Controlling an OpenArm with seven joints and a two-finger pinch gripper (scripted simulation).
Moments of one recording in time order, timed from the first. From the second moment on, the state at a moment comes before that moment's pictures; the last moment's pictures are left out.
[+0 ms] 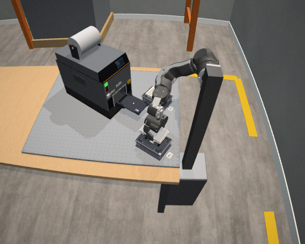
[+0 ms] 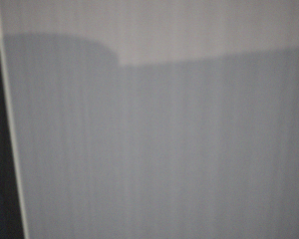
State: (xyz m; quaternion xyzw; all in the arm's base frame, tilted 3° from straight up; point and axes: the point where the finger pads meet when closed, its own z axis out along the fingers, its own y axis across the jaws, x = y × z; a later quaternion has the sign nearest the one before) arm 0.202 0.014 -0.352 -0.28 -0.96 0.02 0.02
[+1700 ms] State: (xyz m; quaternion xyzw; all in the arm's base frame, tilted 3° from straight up) arm 0.201 0.014 -0.374 -0.28 -0.96 0.02 0.02
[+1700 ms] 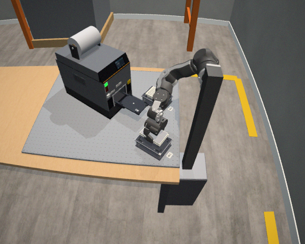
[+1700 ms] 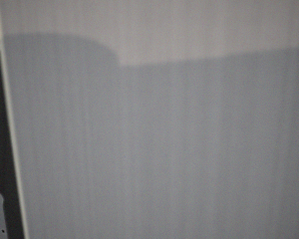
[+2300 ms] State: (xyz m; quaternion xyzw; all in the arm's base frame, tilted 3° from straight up) arm 0.201 0.014 -0.382 -0.28 -0.96 0.02 0.02
